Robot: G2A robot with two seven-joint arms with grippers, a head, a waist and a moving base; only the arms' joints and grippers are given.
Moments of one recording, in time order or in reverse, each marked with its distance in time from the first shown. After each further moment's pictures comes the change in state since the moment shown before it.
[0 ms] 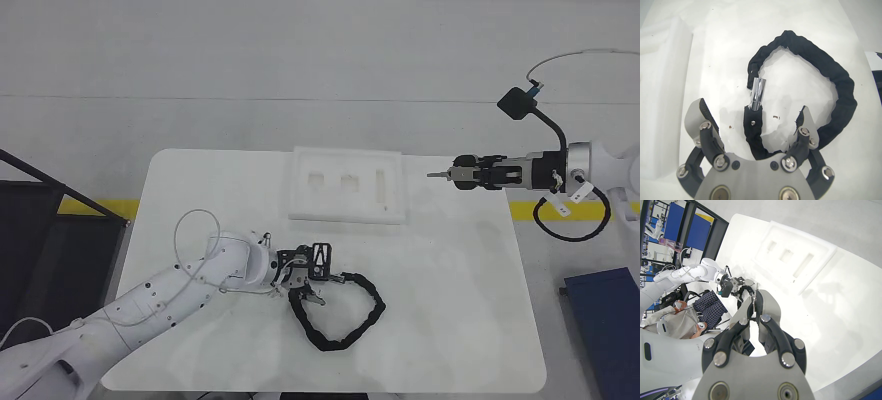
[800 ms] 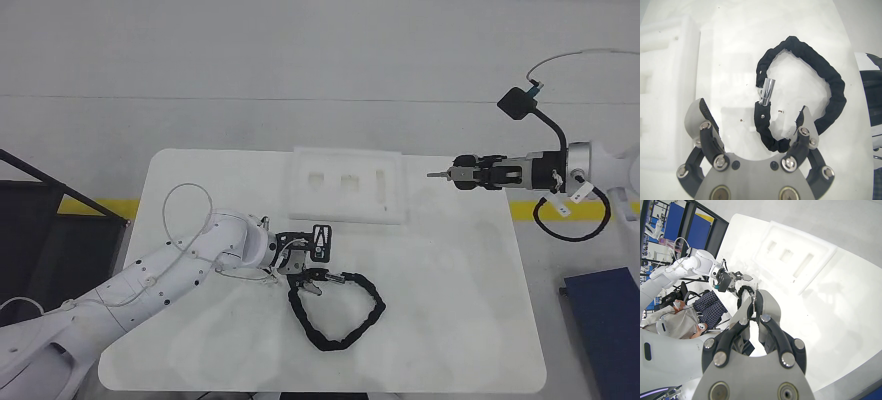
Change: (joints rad) left arm -0.138 0.010 0.050 -0.003 -0.235 -0.079 -0.186; right arm 0.000 0.000 0.000 0.000 0.000 0.000 0.000
